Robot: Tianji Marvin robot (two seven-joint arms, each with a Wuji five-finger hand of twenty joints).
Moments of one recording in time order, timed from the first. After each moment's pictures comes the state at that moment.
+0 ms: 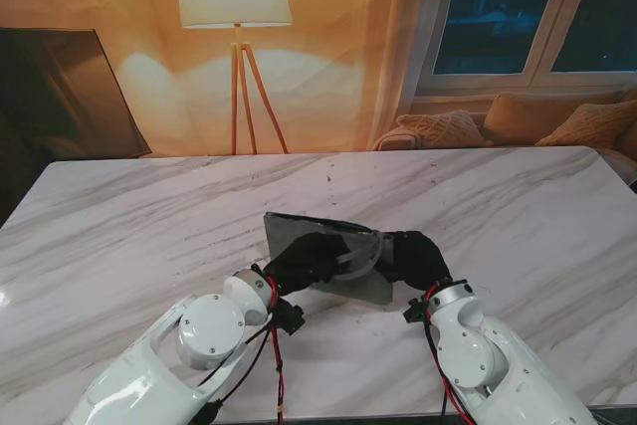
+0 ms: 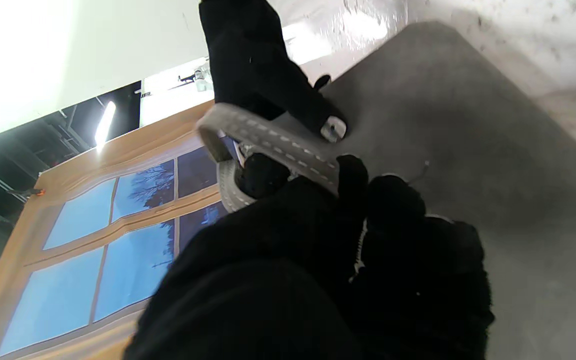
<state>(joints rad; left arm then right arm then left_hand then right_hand) 1.40 -1.19 -0.92 -1.67 0.01 0.10 -0.06 -1.52 -1.16 1.16 -1.45 -0.62 -0.20 -0.31 1.23 -0.34 0.64 -0.17 0.78 0.10 1.08 1.07 0.83 0.35 0.72 1.03 0.61 0.42 1.15 1.02 0.30 0.40 1.44 1.14 0.63 -0.62 1.09 -0.28 0.86 -0.11 0.96 0.31 1.11 0.01 0.74 0.58 1.06 0.00 1.05 0.51 0.62 0.06 1.55 0.71</state>
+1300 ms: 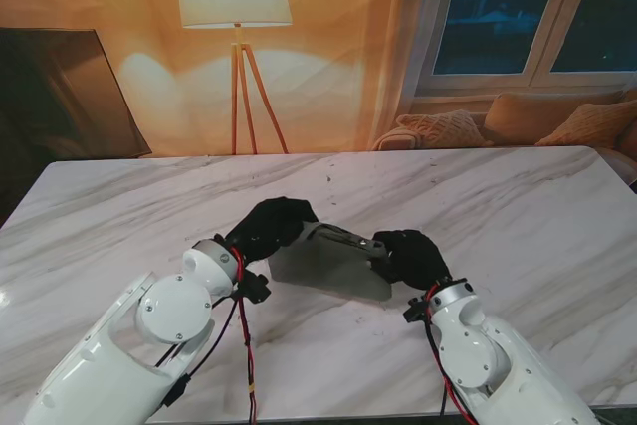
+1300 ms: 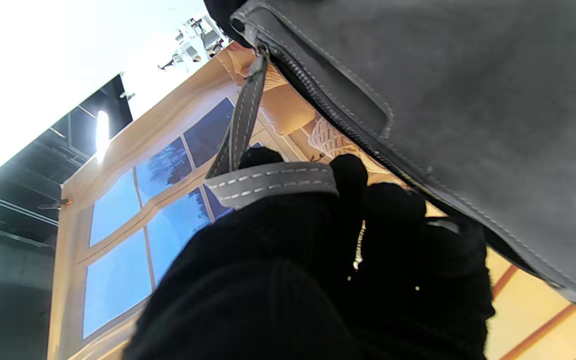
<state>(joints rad) 1.43 -1.13 -1.06 -1.81 0.21 0.12 -0.08 -1.53 -1.15 1.17 -1.47 -0.62 -0.22 -0.30 1.23 -0.33 0.64 -0.17 0.84 0.08 1.06 1.08 0.84 0.35 0.74 1.03 0.67 0.42 1.22 1.06 0.37 0.41 1.49 1.19 0.57 -0.63 1.10 -0.29 0.84 -0.14 0.96 0.32 1.04 0.02 0.70 0.58 1.08 -0.02 1.04 0.51 0.60 0.06 1.54 0.70</state>
